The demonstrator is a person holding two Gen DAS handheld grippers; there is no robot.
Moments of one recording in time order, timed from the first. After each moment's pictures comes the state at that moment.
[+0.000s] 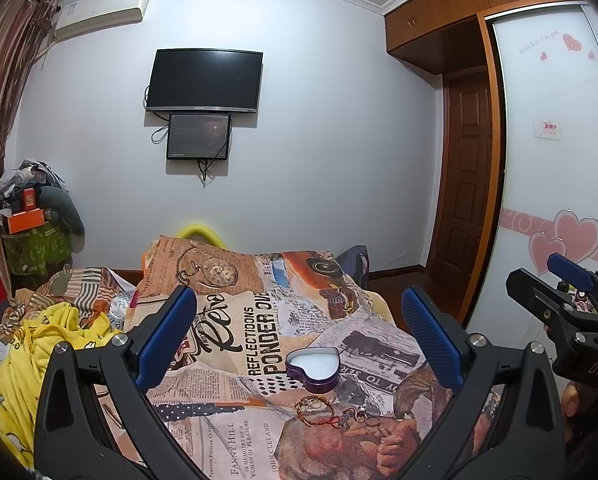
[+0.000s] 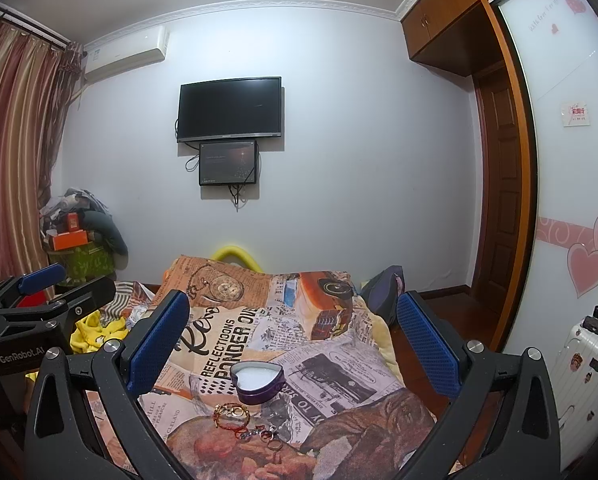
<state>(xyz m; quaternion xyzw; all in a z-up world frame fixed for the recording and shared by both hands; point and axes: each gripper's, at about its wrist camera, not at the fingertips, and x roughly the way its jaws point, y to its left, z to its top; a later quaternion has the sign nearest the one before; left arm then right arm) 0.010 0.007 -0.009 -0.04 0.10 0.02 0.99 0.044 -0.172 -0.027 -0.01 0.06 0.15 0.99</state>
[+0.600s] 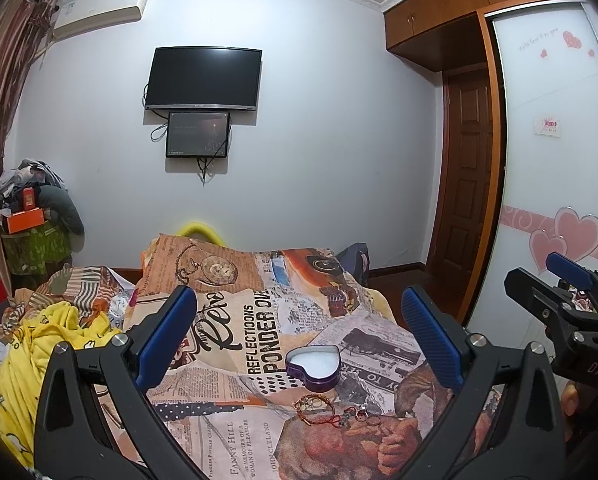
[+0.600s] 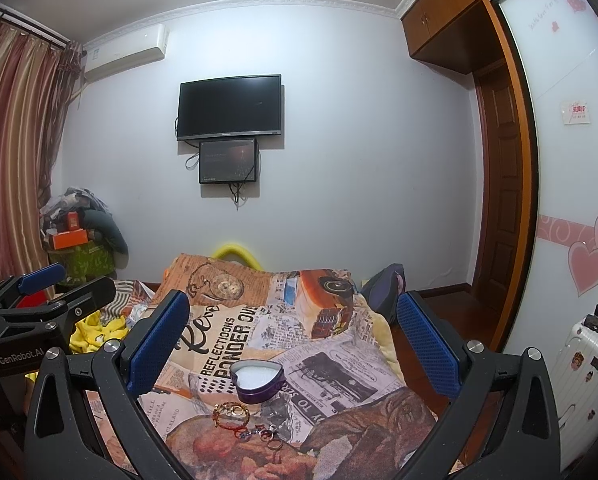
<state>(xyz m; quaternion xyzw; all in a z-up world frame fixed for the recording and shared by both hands) 0.014 0.006 -0.011 -0.04 0.11 0.02 0.99 0.047 -0.173 -0.030 -0.01 0.07 0.15 0.99</state>
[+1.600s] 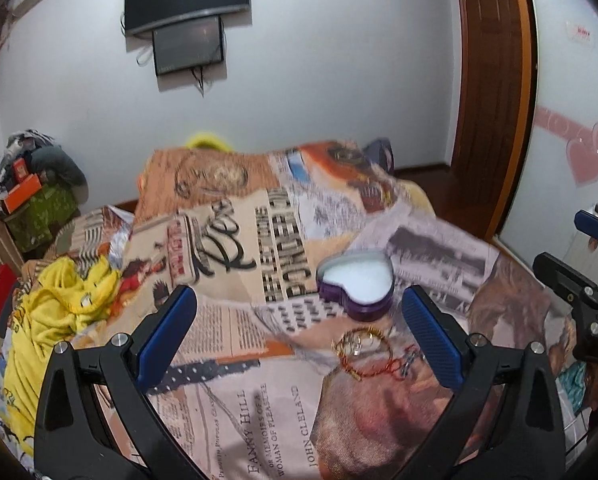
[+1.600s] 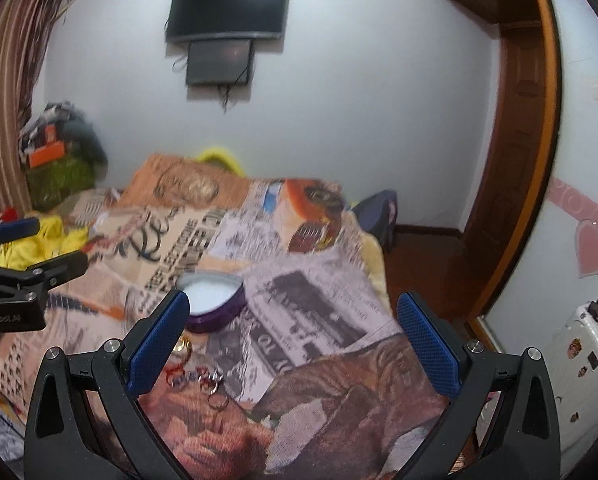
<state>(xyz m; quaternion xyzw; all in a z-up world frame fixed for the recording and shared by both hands) 0.127 0.014 -0.117 0.01 0.30 0.04 0.95 0.131 -0.171 -0.103 -0.08 0.23 0.14 0.96</state>
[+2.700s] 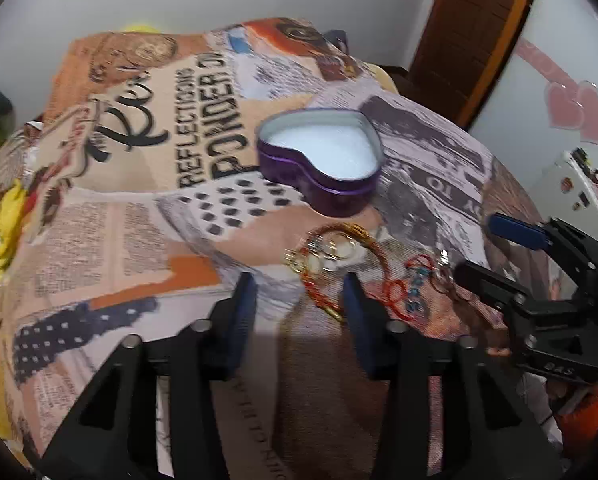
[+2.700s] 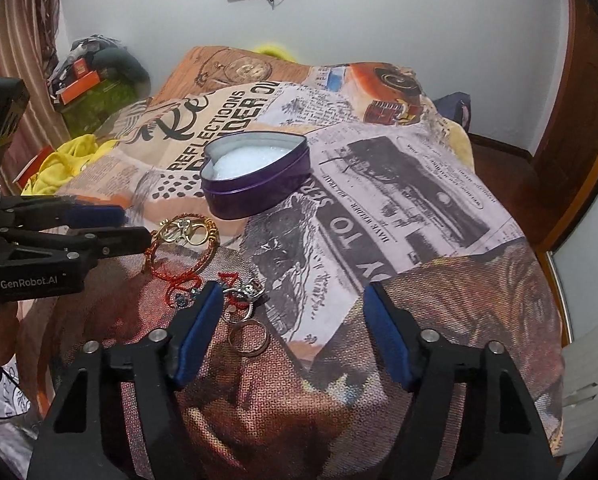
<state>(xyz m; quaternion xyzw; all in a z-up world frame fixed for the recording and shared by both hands) 0.186 0.011 -0.218 -0.03 0.49 -0.08 0.87 0.181 -0.147 -0.201 -0.08 0.40 0.24 0.88</state>
